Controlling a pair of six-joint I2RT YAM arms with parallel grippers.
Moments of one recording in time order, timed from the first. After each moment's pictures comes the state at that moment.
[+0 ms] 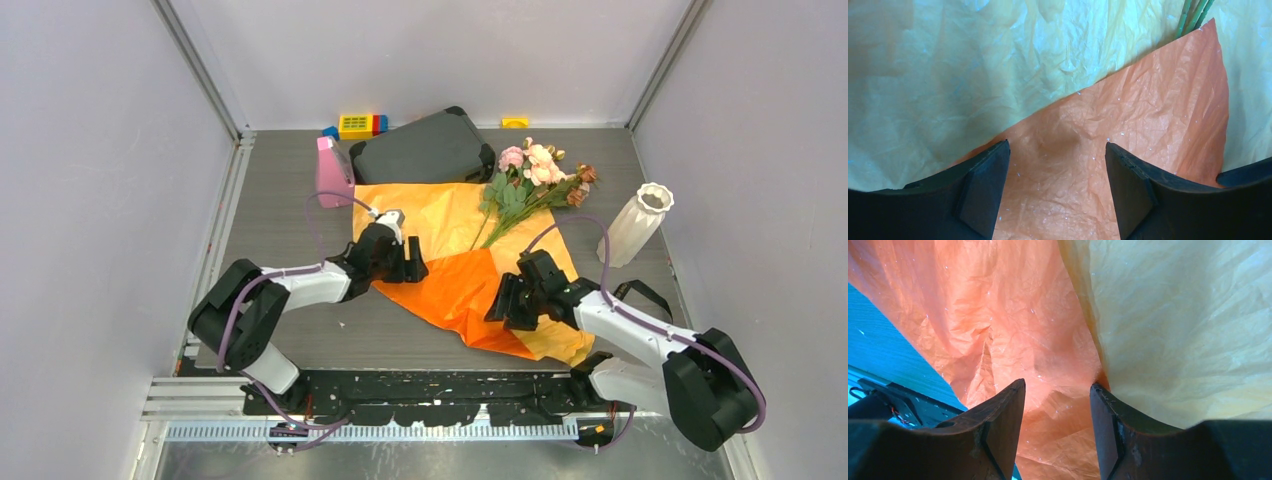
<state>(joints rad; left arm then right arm) -0.64 1.56 0.67 0.18 0.04 -0.56 0.54 1.11 0.45 -0.38 -0.19 0.81</state>
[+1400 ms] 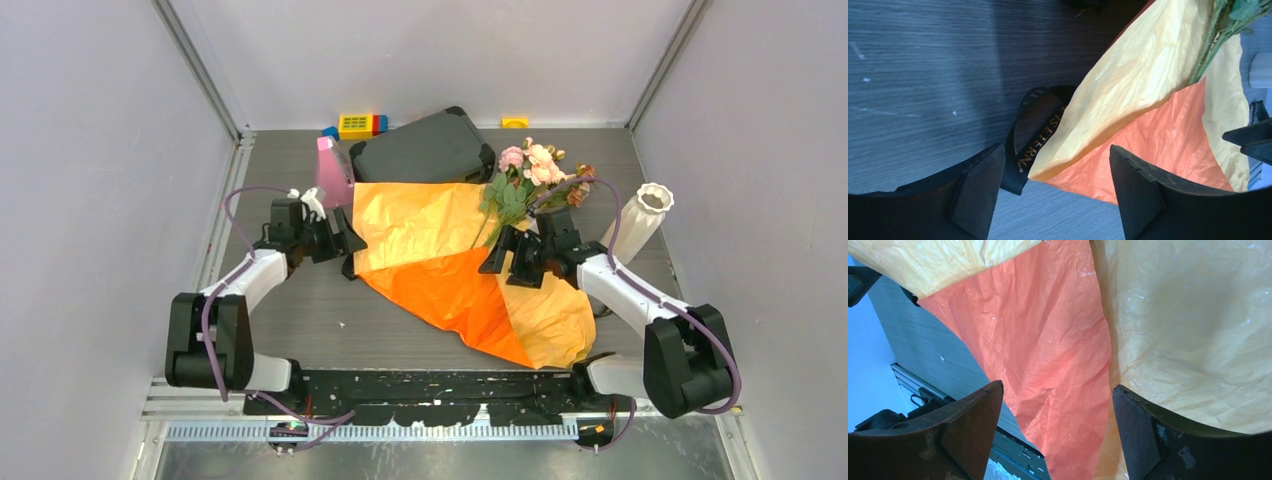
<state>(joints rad) -0.06 1.37 0.70 -0.10 0.45 -0.38 0.31 1.26 0.69 -0.34 -0.37 0.63</state>
